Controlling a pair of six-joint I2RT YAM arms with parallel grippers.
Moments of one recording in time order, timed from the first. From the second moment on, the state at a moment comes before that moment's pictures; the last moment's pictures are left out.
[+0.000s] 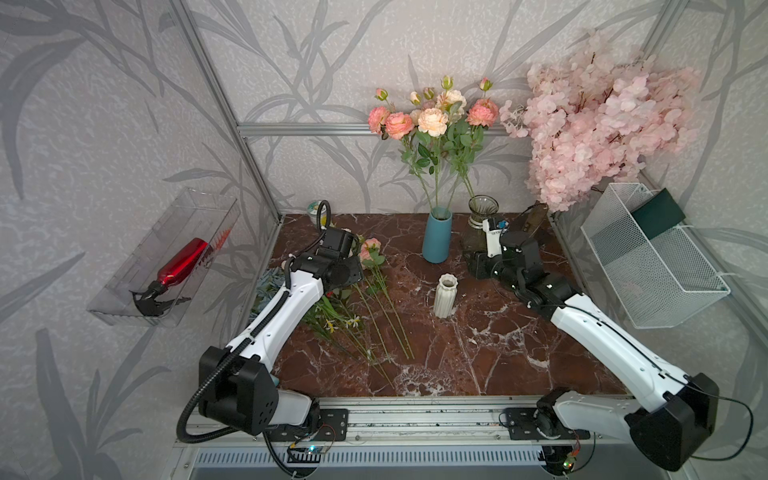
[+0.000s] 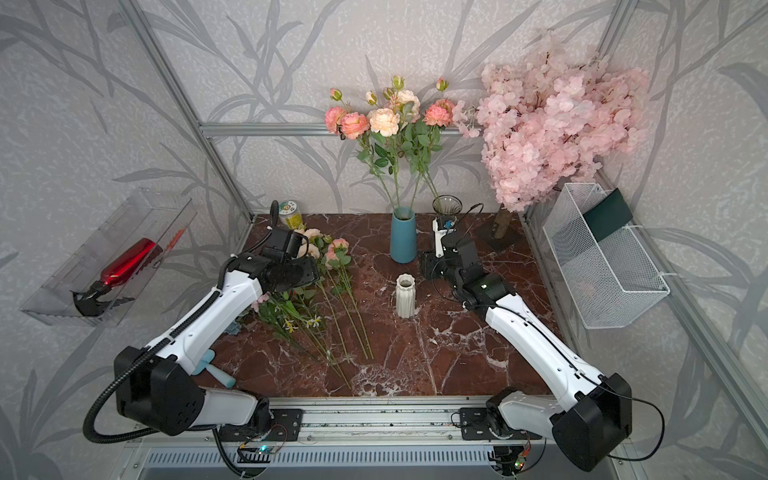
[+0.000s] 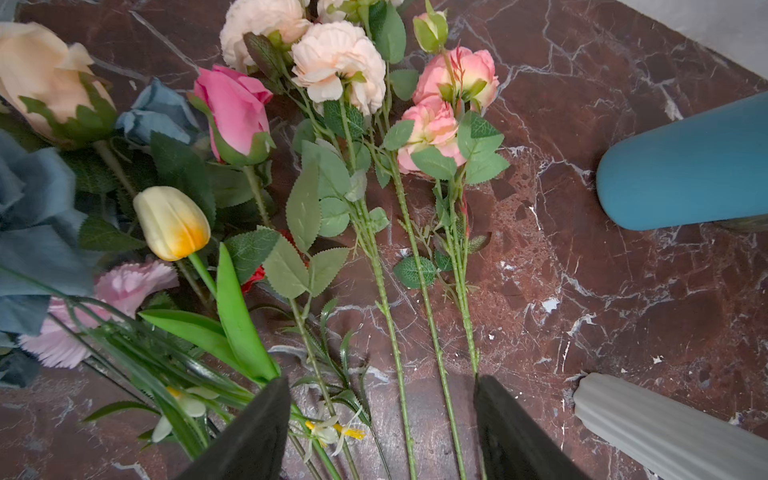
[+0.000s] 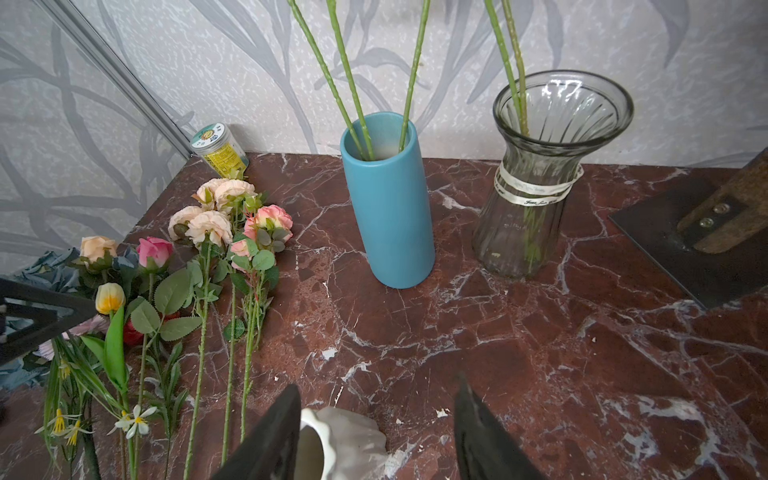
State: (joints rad) left arm -0.29 1.40 1.22 -0.83 -0.14 -0.60; right arm 0.50 1.22 1.10 -0.38 0.10 0.30
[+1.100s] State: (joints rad) left arm -0.14 1.47 1.34 -0.89 -0.17 -0.70; right arm 0.78 1.50 1.49 -0.64 -0.04 0.20
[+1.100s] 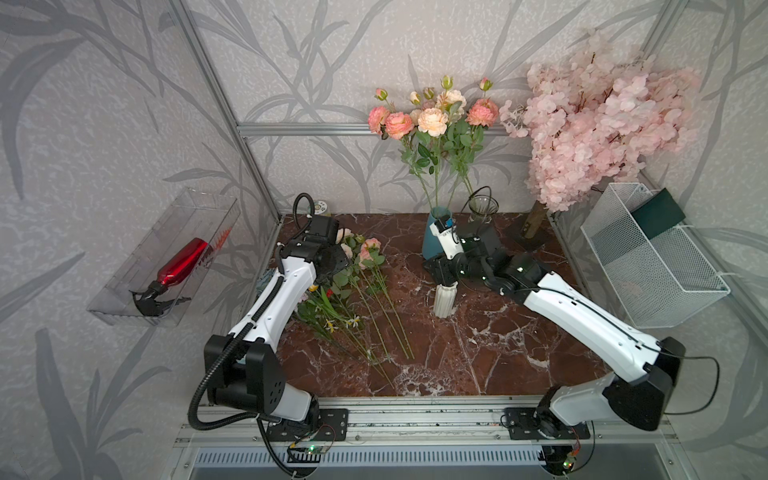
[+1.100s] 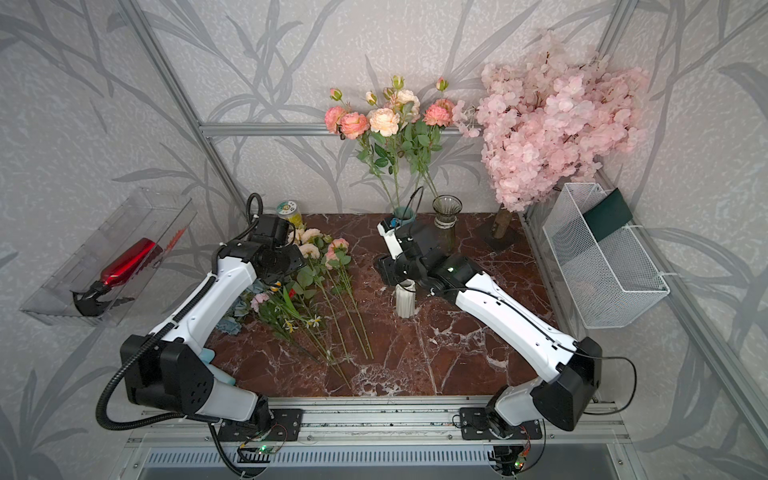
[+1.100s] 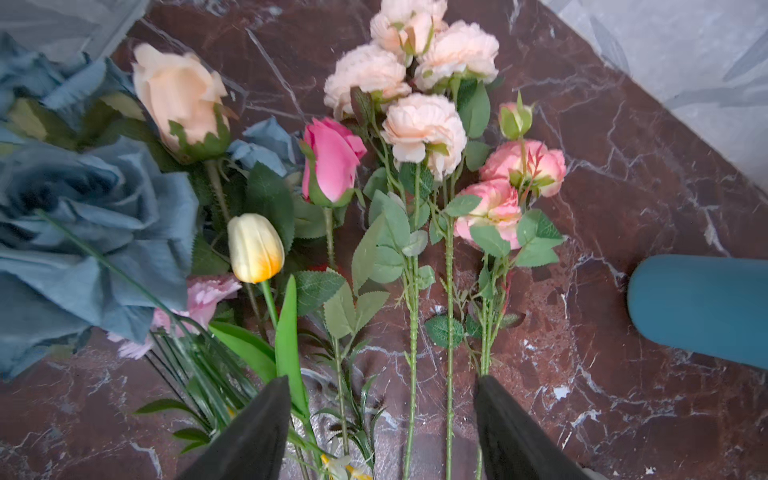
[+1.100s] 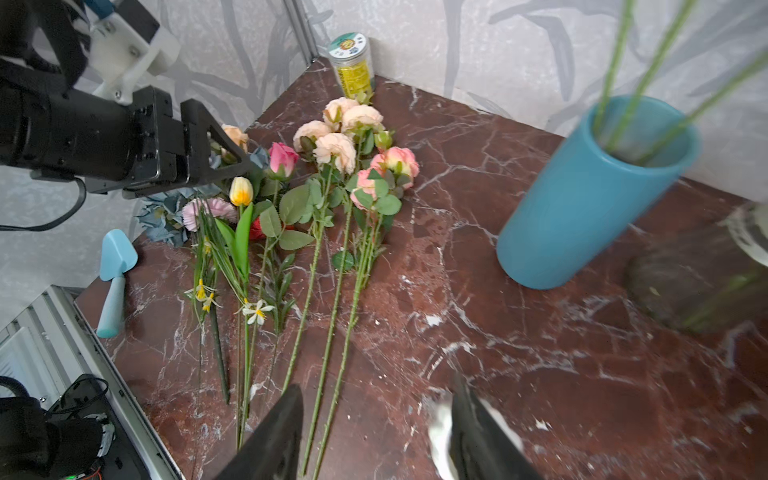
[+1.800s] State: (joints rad) left arm -0.09 1.30 1.25 -0.92 -0.15 -0.56; right arm 0.94 2.29 2.05 -0.76 -0.02 0.23
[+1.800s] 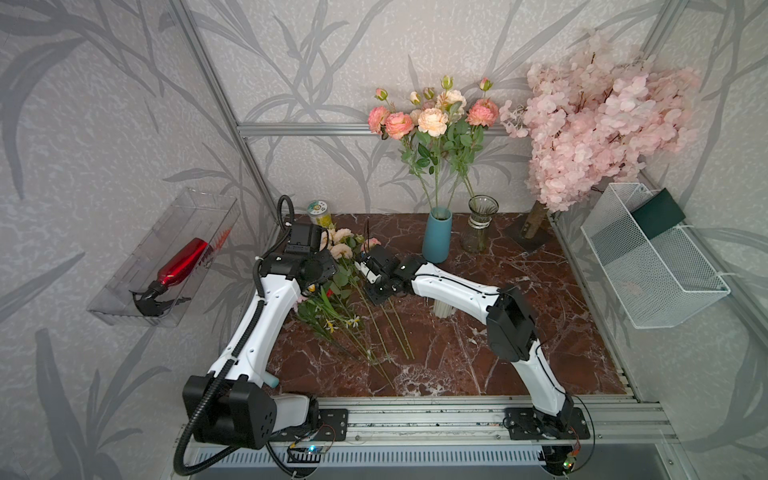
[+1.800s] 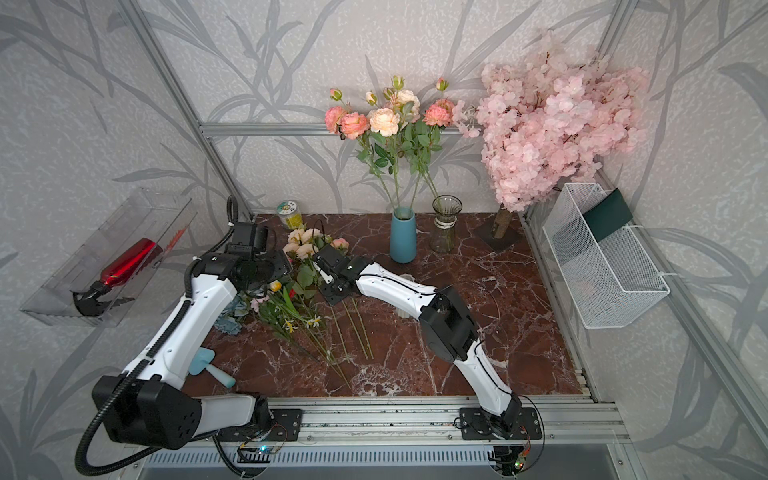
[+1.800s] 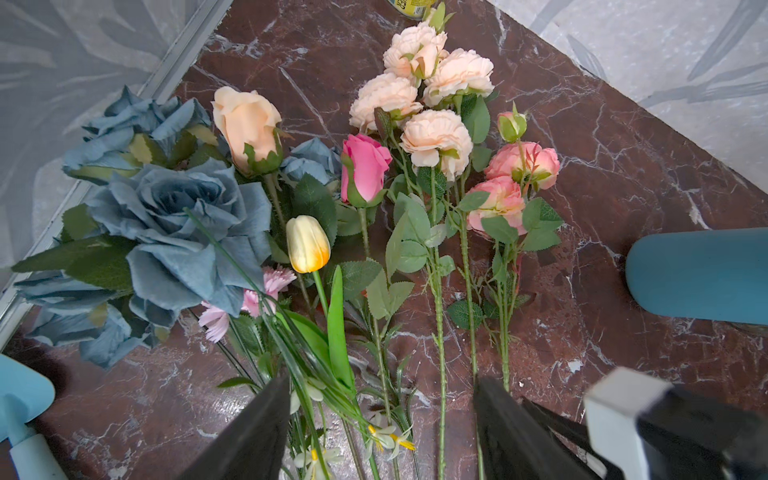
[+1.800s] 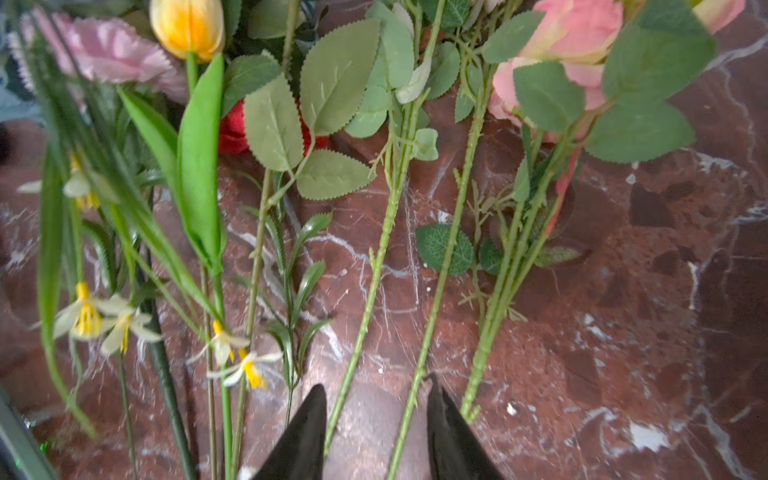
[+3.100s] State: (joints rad) left arm -0.03 1.23 1.17 -0.87 -0.07 -0.53; right arm 0.92 2.77 2.66 -0.92 0.03 0.21
